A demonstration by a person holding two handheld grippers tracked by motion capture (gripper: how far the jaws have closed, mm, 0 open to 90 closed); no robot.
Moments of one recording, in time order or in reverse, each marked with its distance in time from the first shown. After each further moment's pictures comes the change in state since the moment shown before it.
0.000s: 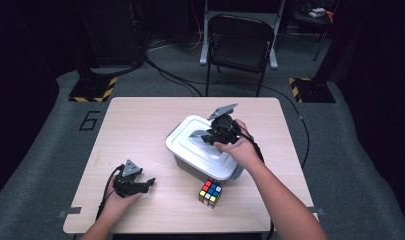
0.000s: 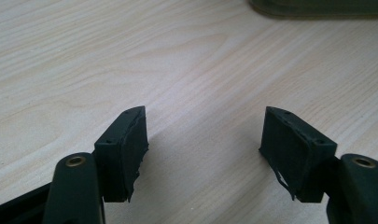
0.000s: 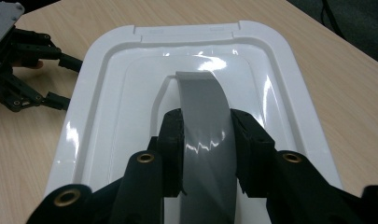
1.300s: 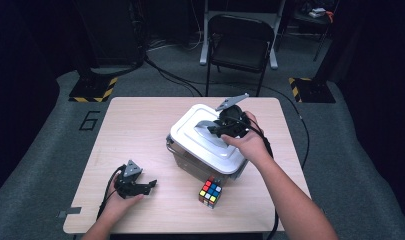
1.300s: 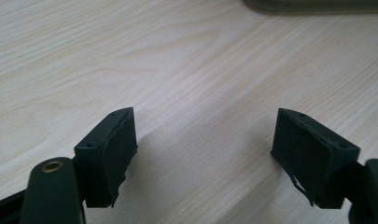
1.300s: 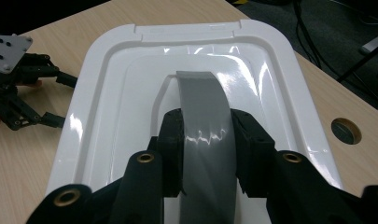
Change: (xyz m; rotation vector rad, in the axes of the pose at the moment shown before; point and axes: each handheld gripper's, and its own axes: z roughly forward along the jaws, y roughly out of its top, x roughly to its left) left arm -0.003 0.001 0.002 0.013 -0.015 0.020; right arm -0.003 0.014 -0.042 -0.042 -0.064 0.008
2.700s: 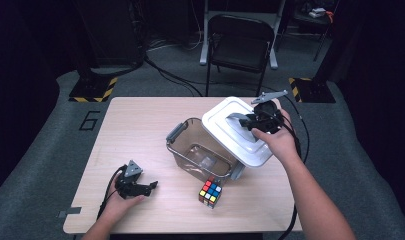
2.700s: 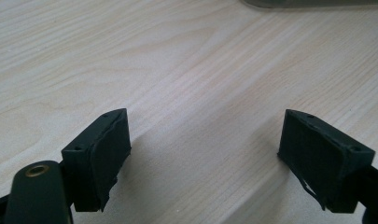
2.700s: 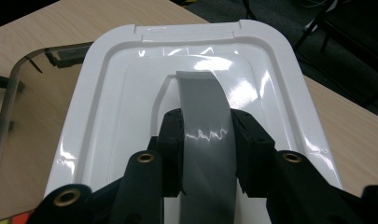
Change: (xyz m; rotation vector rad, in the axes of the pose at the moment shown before) left arm -0.001 0.000 0.001 0.009 -0.012 0.002; right arm -0.058 -0.039 -0.049 -0.020 -0.143 0.121
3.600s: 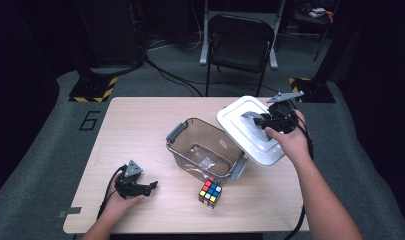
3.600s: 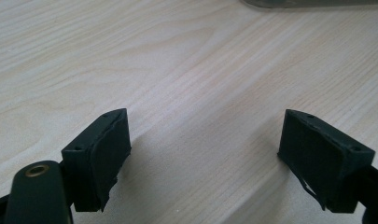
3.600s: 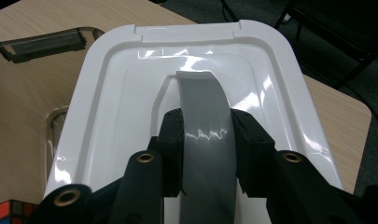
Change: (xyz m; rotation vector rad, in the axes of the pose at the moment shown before) left arm 0.000 0.000 0.000 -0.003 -0.002 -0.002; right arm -0.030 -0.019 -0.014 0.006 -0.073 0.064
